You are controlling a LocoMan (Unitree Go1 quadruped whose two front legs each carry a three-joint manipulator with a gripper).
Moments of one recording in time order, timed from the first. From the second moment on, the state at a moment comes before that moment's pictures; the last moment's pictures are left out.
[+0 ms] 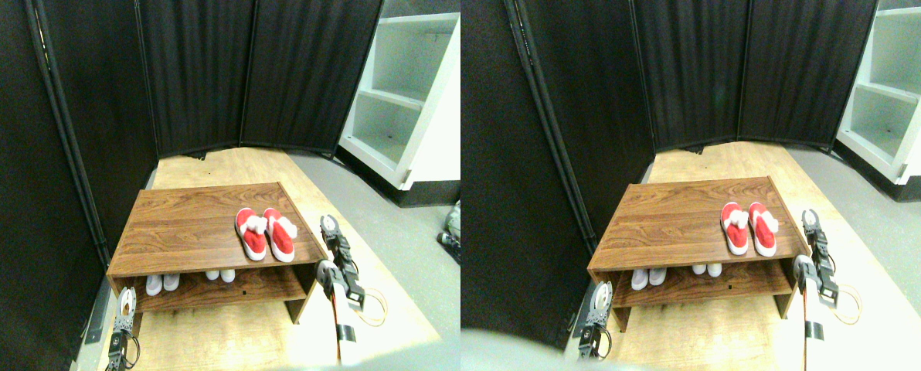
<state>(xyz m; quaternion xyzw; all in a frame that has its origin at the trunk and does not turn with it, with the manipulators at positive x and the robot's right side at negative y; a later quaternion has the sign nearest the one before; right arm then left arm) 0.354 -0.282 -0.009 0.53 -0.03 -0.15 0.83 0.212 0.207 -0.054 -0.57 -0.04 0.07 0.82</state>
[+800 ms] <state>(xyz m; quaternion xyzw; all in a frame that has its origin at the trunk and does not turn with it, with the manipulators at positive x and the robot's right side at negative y) 0.384 -0.224 -0.061 0.57 0.04 -0.15 0.81 0.208 0.206 -0.056 -0.57 -0.07 0.08 0.82</state>
